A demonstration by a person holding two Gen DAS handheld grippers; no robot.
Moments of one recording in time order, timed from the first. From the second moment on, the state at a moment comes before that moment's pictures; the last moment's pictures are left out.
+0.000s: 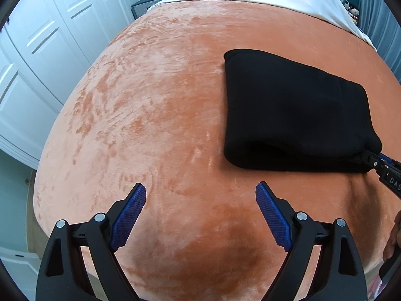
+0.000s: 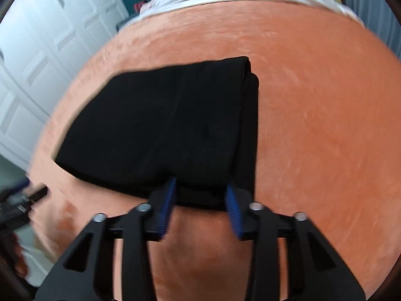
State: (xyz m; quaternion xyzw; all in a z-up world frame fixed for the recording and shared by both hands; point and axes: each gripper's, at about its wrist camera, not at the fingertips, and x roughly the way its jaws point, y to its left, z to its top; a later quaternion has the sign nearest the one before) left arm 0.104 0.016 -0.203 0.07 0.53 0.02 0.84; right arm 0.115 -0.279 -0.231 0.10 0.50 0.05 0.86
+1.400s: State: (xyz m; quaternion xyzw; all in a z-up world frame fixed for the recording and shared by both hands) left arm 0.107 -0.013 -0.150 0.02 0.51 -0.08 0.85; right arm 0.061 -0.321 -0.167 0.19 0.43 -0.01 0.88
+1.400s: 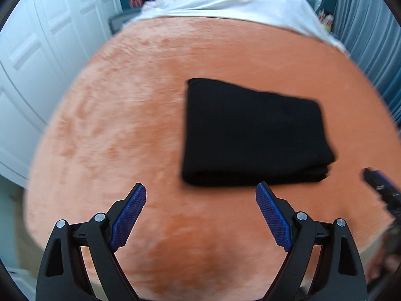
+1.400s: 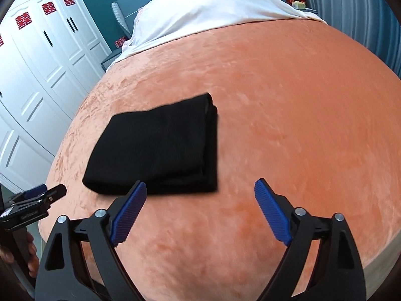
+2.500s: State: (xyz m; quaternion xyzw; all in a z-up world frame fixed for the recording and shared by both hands) left arm 0.211 0.006 -0.279 -0.17 0.64 -0.10 0.74; right arm 0.119 -0.315 -0.274 0.21 0.51 0.04 0.84
